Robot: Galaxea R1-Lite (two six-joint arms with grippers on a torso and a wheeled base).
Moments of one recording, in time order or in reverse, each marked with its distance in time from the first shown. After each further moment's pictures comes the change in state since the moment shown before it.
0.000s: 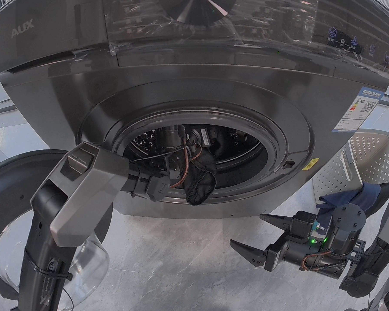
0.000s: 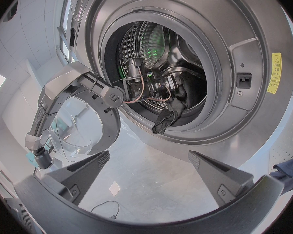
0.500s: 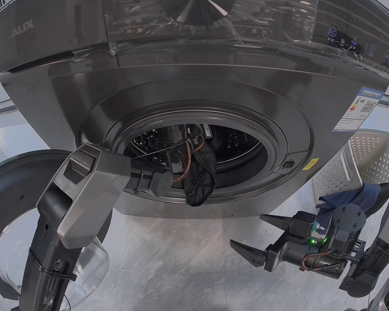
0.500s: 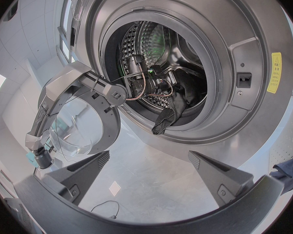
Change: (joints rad) left arm 0.001 0.035 -0.102 -0.018 -0.007 0.003; right arm 0.001 0.000 0.001 0.000 0.000 0.000
